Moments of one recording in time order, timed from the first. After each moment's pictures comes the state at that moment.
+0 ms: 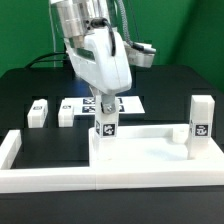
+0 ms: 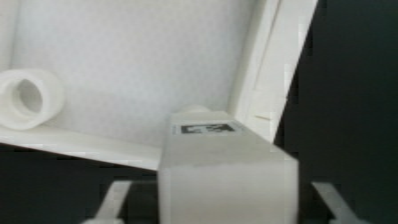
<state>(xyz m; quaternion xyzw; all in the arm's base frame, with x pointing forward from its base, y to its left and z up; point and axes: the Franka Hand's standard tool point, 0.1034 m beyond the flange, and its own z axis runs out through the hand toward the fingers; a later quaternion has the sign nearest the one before) 0.633 -0.052 0.115 -0.77 0.63 0.01 0.10</state>
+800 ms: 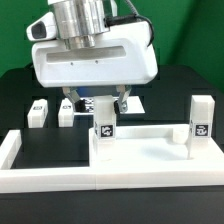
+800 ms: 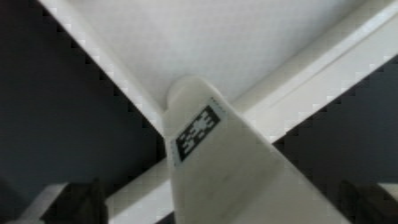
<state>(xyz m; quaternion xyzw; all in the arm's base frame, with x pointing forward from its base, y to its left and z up) 0.632 -0.061 0.111 -0.96 0.26 -0.04 0.08</state>
